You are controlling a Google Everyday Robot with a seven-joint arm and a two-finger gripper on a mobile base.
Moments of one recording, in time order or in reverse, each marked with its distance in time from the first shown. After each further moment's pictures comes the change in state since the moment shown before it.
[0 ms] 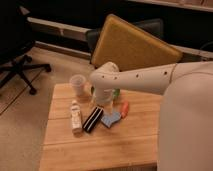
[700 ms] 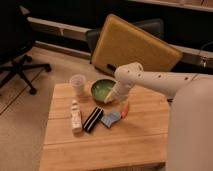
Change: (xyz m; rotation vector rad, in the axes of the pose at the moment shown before) arm -0.056 -0.046 0.015 -0.099 0.035 0.014
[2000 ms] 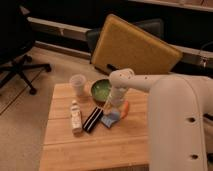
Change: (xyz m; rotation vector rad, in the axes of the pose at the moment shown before) arm 0.017 -0.007 0.069 0.118 0.175 0.081
